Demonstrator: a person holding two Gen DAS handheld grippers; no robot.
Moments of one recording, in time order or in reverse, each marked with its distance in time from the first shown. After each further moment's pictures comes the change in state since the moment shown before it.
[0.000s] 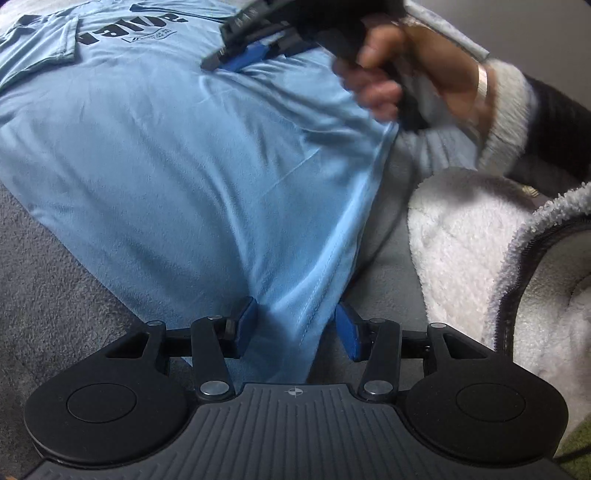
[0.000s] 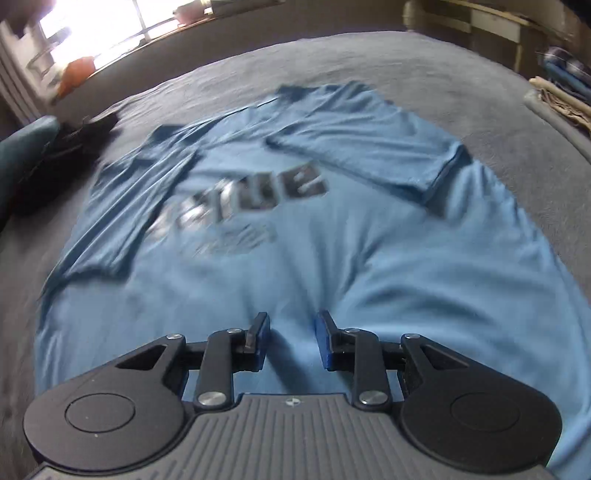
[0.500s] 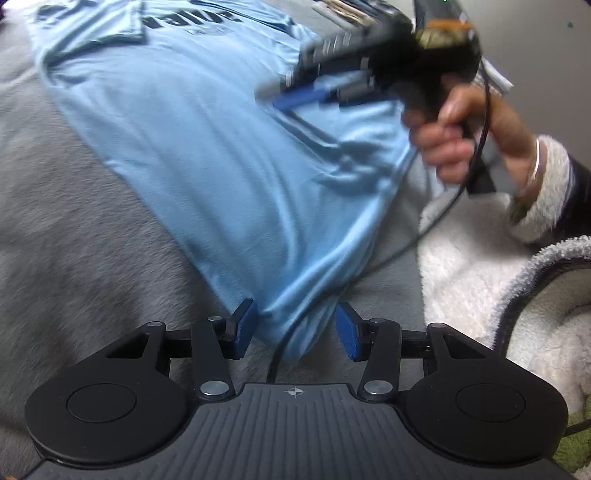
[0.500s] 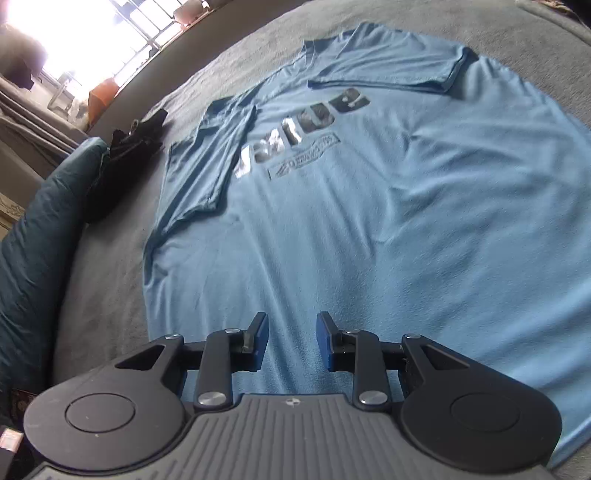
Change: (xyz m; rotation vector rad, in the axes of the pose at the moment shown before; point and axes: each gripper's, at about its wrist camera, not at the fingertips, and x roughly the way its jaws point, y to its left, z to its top) left arm -0.041 0.007 -0.019 -0.152 -0.023 0.109; right arm -0.017 0.015 -0.034 0.162 0.064 0.161
